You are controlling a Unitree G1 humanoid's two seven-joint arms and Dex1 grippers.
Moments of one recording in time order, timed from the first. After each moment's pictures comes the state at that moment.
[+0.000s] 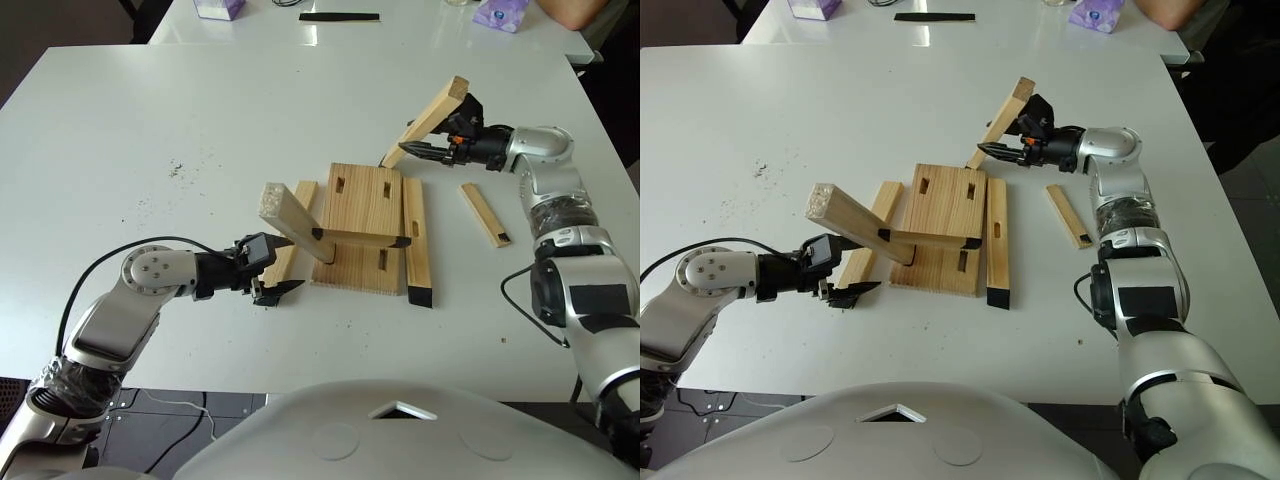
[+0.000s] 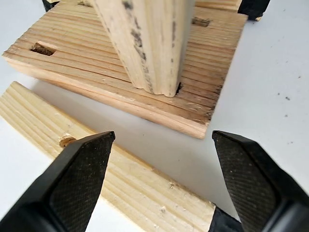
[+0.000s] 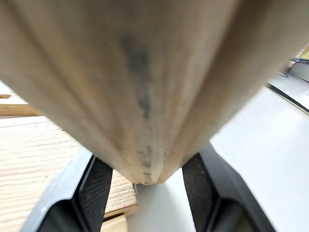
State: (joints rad) left arm 0.11 0.84 -0.16 -0.42 -0.25 0.35 -0.96; right arm -0.77 -0.44 0.04 0.90 0.09 -0.18 1.20
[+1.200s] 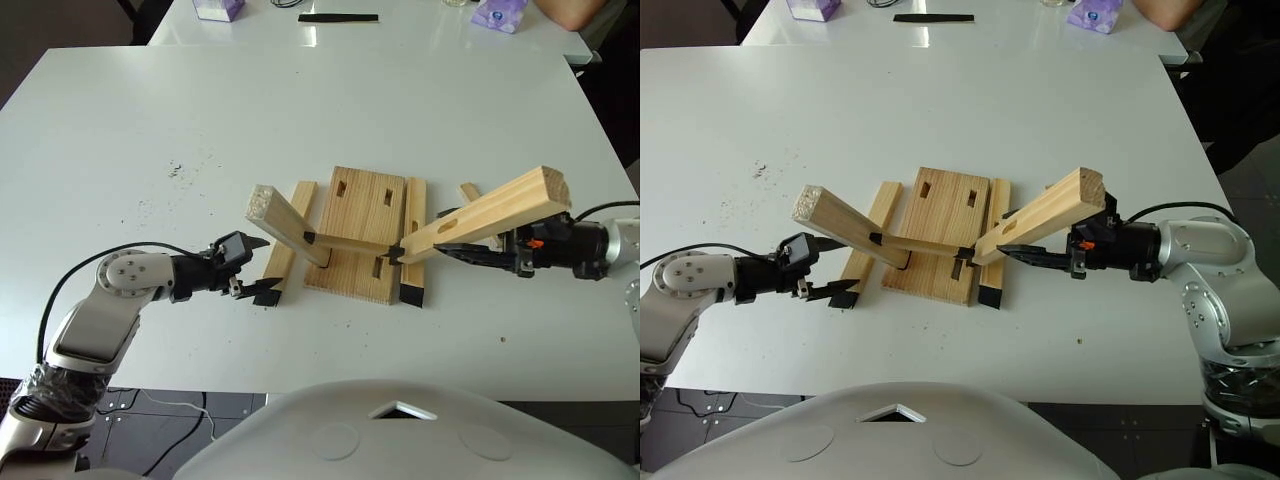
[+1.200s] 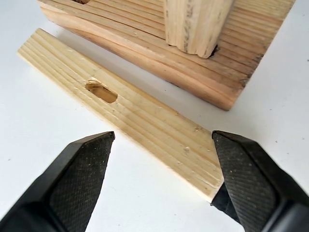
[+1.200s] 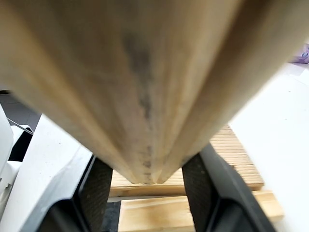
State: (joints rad) left arm 0.15 0.86 -0.06 -0.32 -0.24 0.33 -1.01; right arm 0.07 -0.78 -0.16 -0.50 0.61 0.47 1.19
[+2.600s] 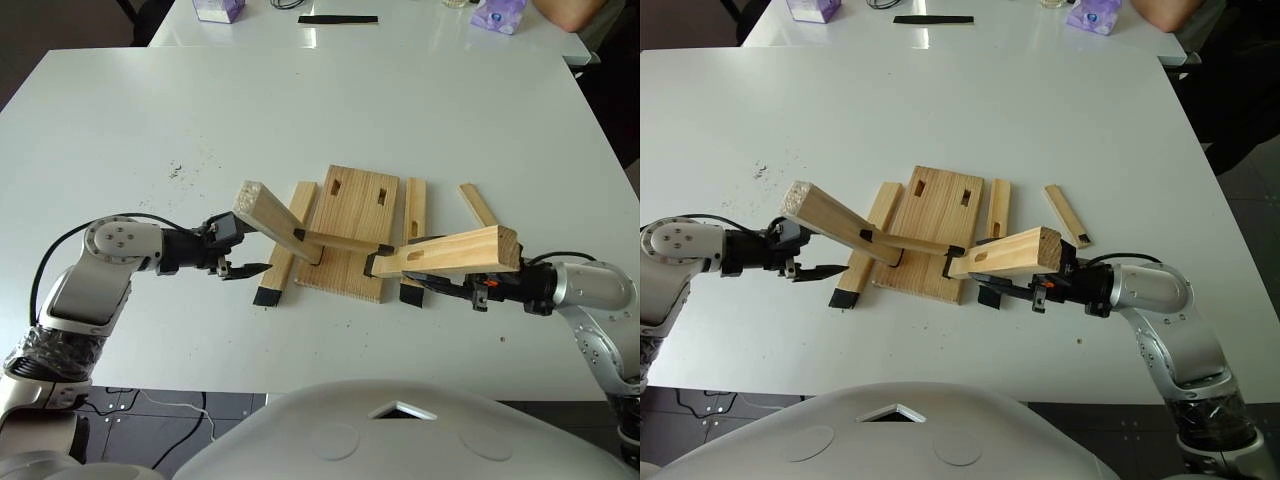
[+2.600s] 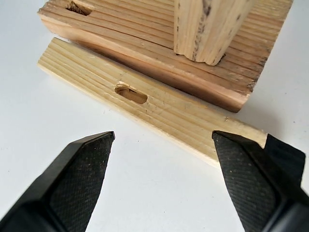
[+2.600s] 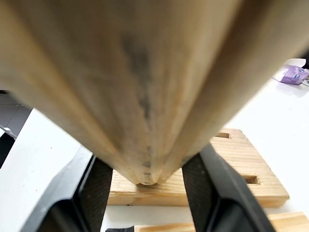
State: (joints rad) left arm -0.01 0.89 -0.09 -0.20 -0.21 0.28 -1.14; right arm 0.24 -0.74 0.02 -0.49 0.50 0.12 1.05
